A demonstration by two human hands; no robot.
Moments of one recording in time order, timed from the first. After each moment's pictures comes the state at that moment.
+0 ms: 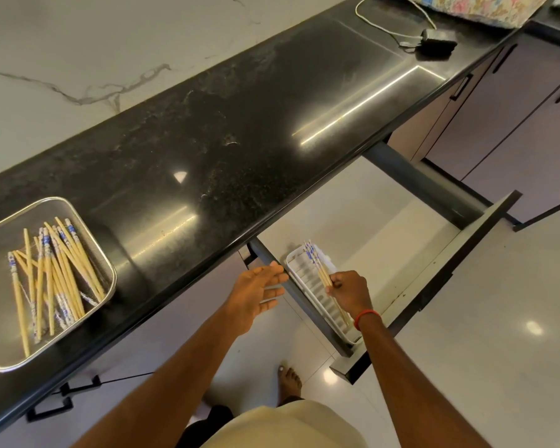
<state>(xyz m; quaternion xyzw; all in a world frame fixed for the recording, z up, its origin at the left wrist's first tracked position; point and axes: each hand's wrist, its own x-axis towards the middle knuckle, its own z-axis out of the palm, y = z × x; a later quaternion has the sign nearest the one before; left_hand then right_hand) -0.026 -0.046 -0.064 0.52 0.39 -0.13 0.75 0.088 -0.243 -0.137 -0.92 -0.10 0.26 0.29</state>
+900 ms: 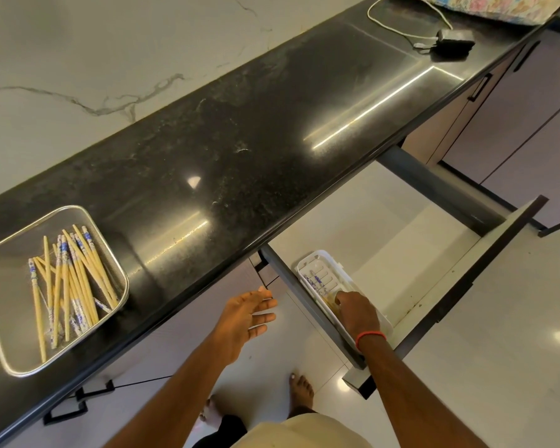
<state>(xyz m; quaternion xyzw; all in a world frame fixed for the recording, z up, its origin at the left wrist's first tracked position) -0.066 -0.028 -0.073 0.53 0.44 -0.11 0.71 0.072 -0.240 -0.174 -0.94 -0.21 0.25 0.09</state>
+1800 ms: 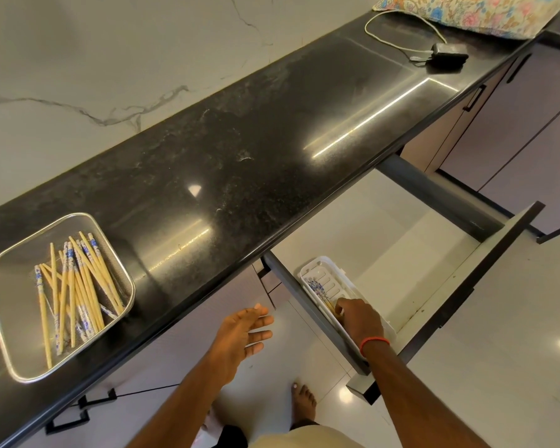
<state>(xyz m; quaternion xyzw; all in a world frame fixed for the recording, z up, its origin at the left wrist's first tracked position) -0.093 -0.023 -0.082 0.54 0.46 -0.11 0.69 0.068 -0.243 -0.176 -0.93 -0.23 0.25 0.09</state>
